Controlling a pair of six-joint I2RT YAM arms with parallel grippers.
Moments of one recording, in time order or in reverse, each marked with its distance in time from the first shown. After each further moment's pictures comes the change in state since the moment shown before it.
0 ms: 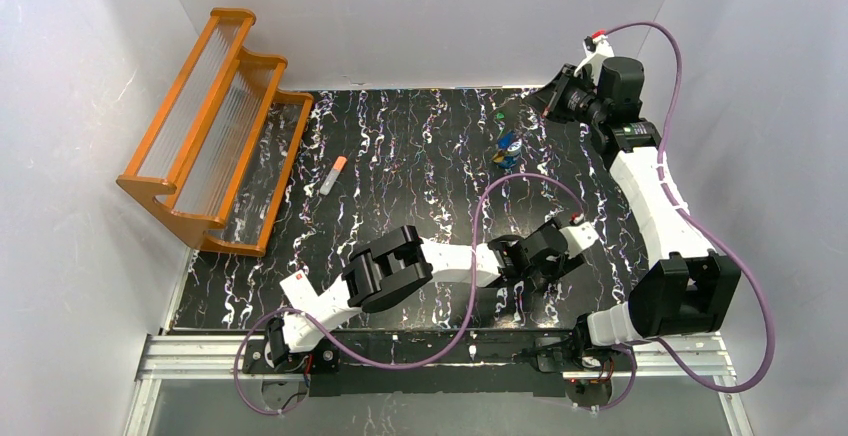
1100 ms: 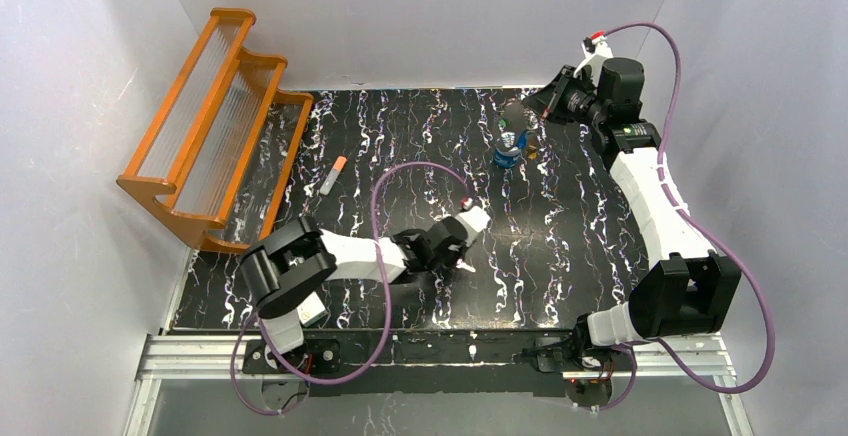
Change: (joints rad) left arm 0.160 -0.573 -0.784 0.002 -0.035 -0.130; right arm 0.000 -0.009 -0.002 -0.002 -0.019 0.000
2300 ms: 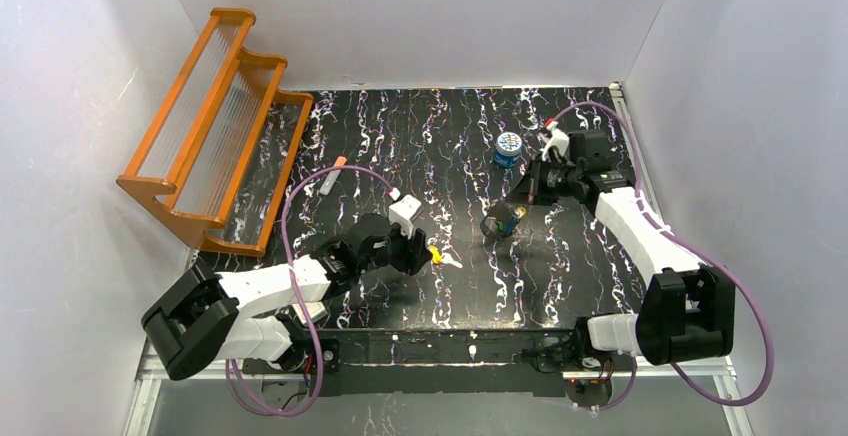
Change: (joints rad) left arm 0.246 -0.577 -0.424 0.070 0.321 -0.164; right arm 0.039 -0.124 -0.417 -0.202 -0.144 -0.180
